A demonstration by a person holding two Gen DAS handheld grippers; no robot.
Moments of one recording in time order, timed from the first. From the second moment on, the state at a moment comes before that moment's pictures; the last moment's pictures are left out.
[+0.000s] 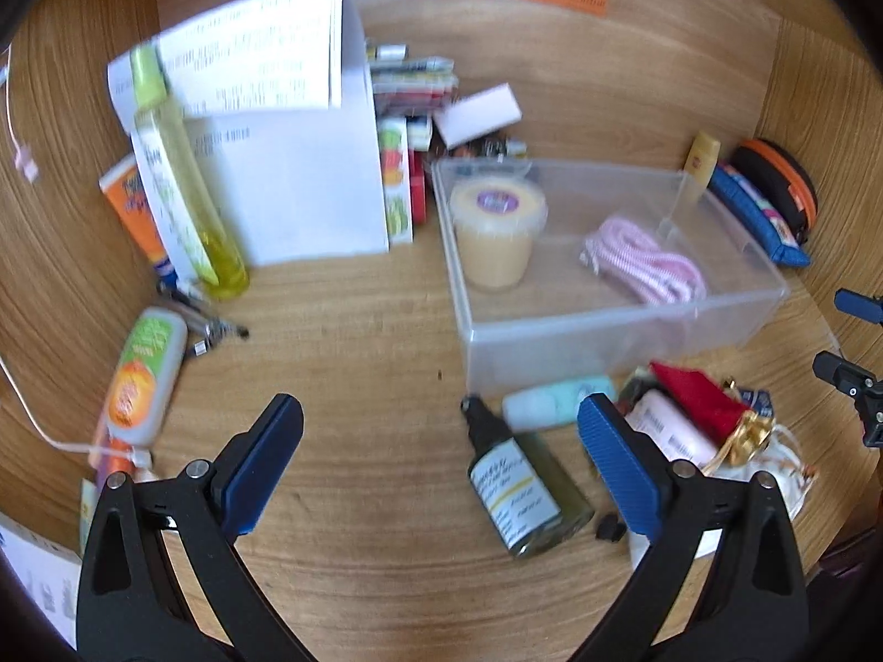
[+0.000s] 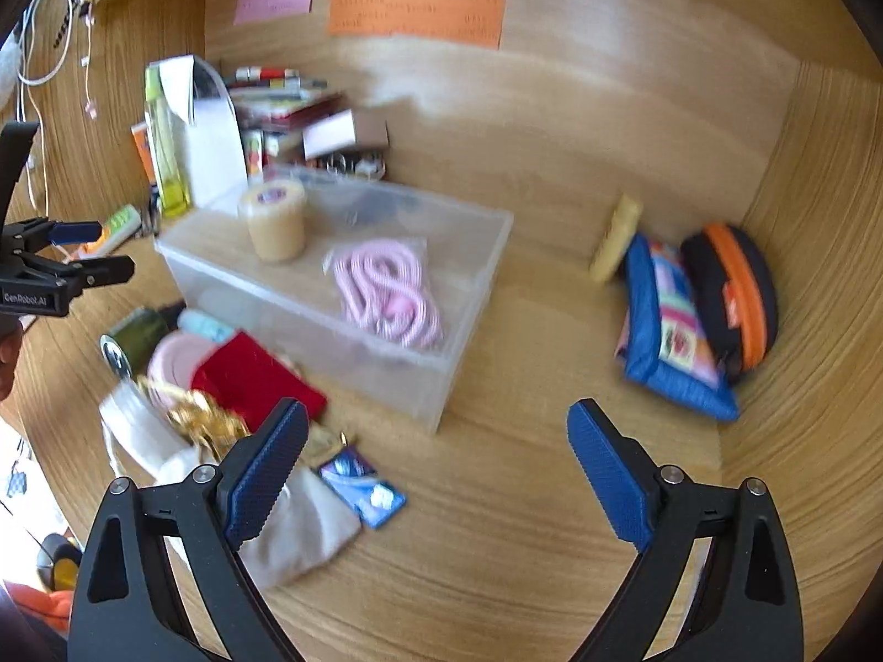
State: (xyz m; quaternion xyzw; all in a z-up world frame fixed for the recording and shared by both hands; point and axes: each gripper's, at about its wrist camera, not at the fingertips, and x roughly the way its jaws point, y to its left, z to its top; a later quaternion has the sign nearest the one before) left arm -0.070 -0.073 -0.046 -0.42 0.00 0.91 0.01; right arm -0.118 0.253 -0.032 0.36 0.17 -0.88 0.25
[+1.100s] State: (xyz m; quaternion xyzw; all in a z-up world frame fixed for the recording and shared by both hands) left arm -0.076 -0.071 -0.106 -0.47 -0.02 0.88 0.00; right arm -0.116 0.237 -0.103 0.42 0.24 -0.82 0.32
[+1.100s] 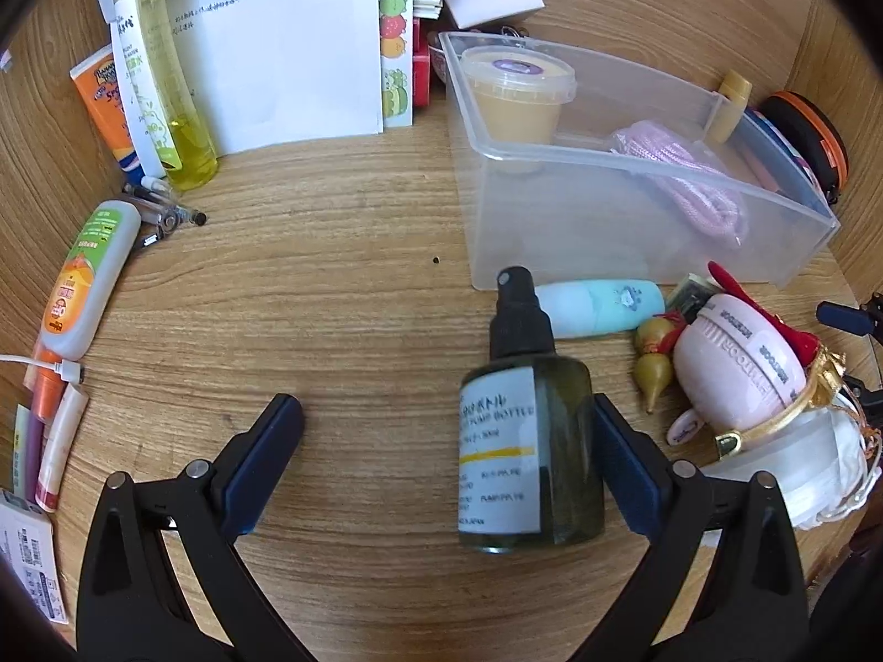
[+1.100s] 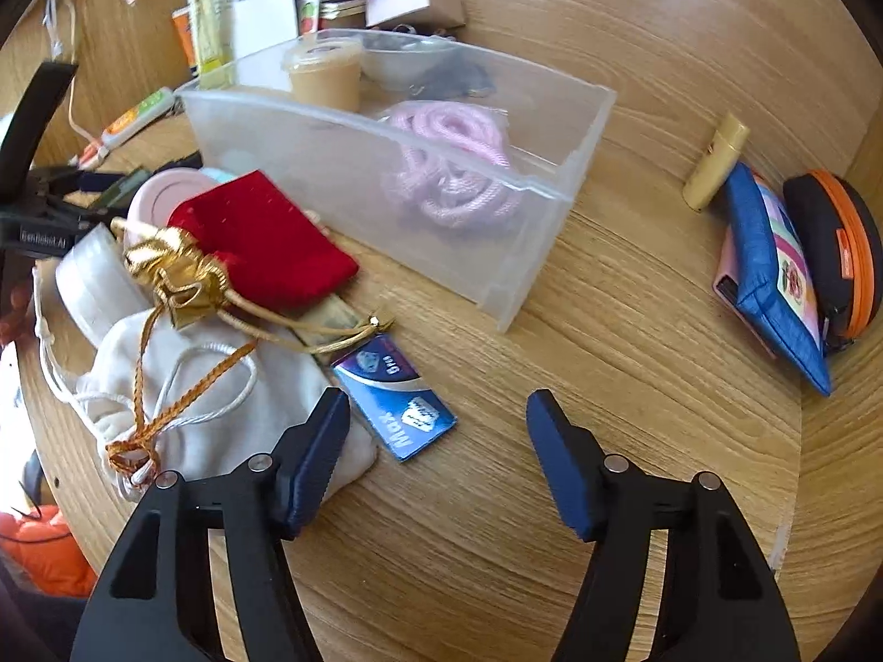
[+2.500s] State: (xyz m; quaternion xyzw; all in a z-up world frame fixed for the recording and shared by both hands) left arm -0.066 -0.073 -0.100 -0.43 -0.01 0.90 -0.02; right arm -0.129 0.252 -0.102 0.43 0.17 -0.83 0.33
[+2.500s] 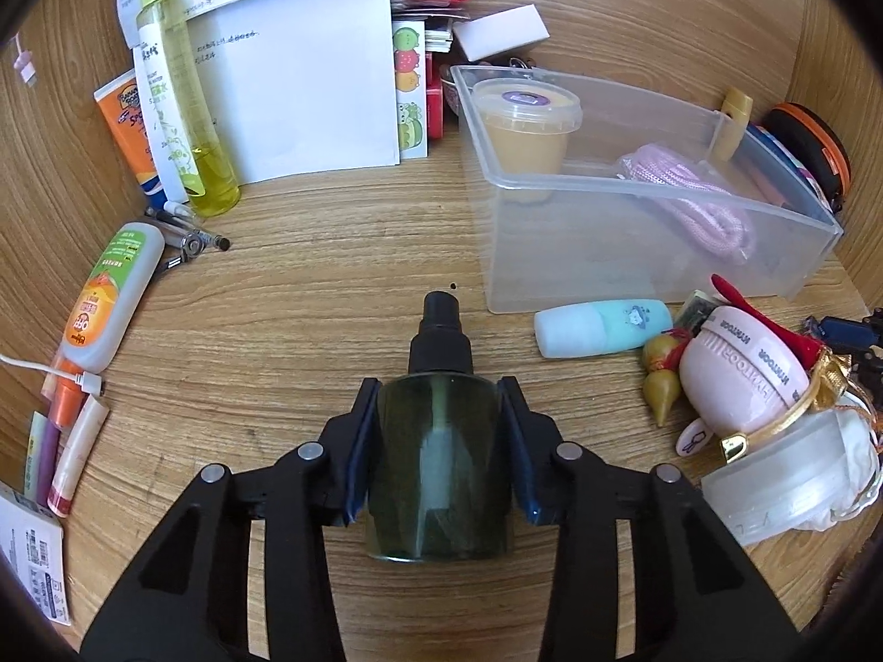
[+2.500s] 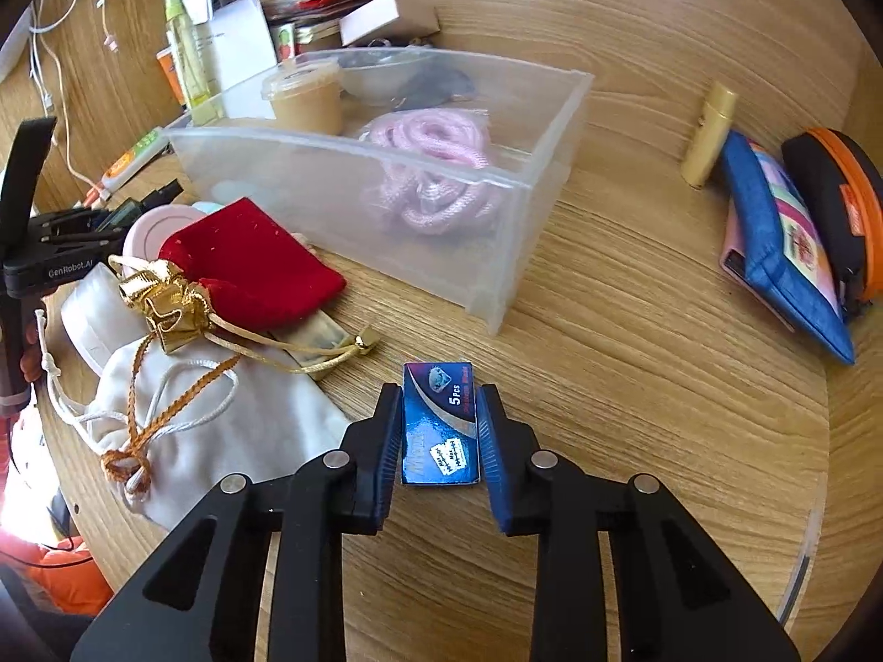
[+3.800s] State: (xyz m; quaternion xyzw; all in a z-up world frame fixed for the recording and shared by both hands) left arm -0.091 -0.056 -0.009 -0.33 -0.03 0.94 0.03; right arm -0.135 0.223 0.003 0.31 0.12 -0.87 0.37
